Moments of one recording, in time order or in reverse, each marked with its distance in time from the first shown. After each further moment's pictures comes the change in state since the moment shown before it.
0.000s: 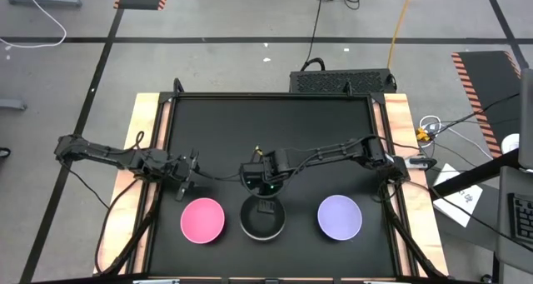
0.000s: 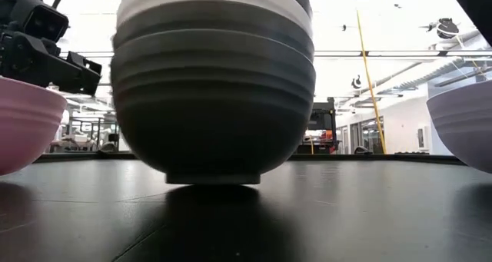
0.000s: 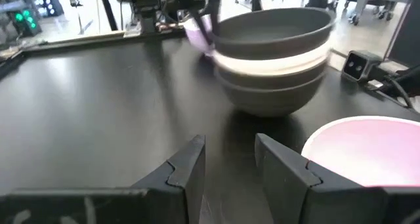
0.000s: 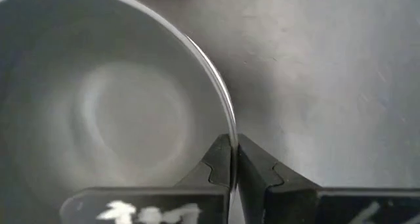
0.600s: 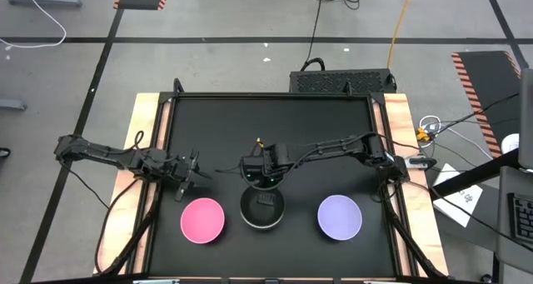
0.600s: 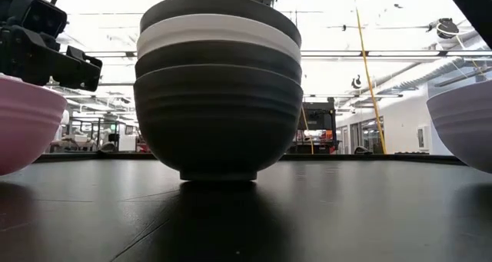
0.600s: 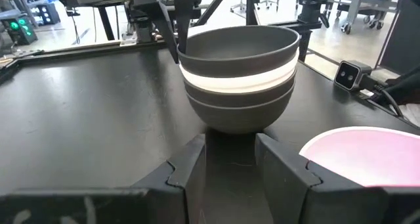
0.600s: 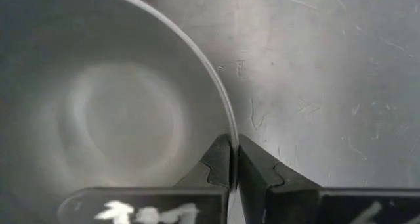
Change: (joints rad) left arm 0.000 0.000 0.000 0.030 0.020 -0.005; right arm -0.033 -0.001 0.001 -0.021 0.110 -0.034
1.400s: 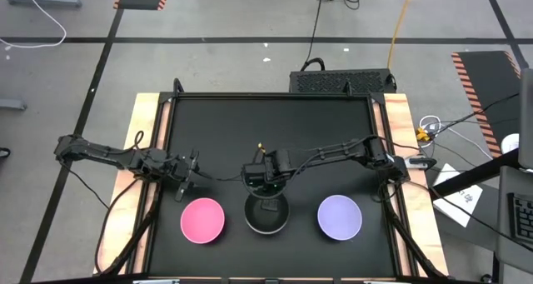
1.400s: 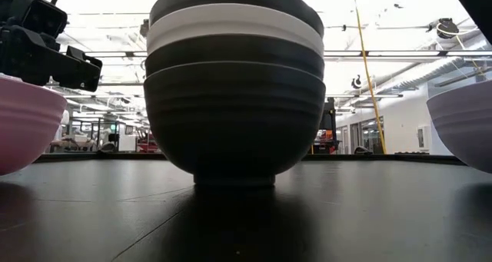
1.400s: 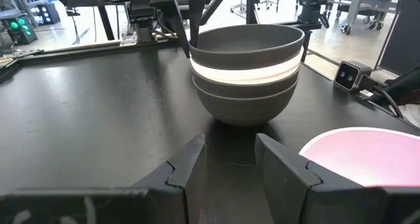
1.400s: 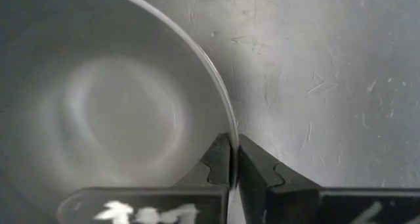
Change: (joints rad) left arm 0.000 0.000 0.000 0.001 0.000 -0.002; right arm 0.049 0.001 0.000 -0.062 -0.008 0.038
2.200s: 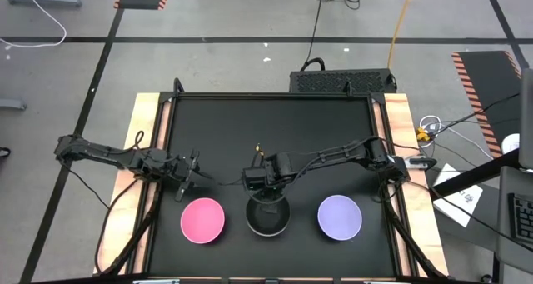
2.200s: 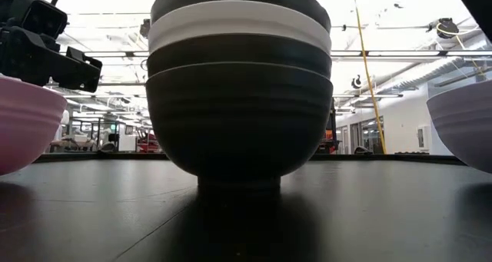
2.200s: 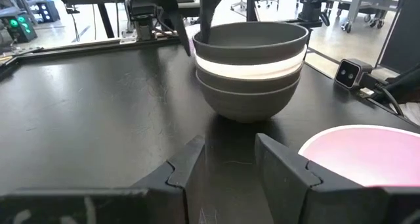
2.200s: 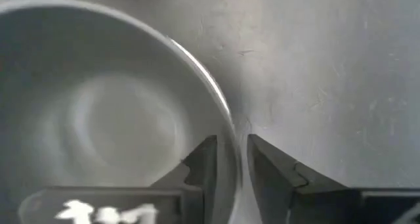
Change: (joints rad) left arm 0.000 0.000 0.000 -0.008 -0.001 -0.001; right arm 0.016 -0.026 -0.006 0.076 0.003 -0.006
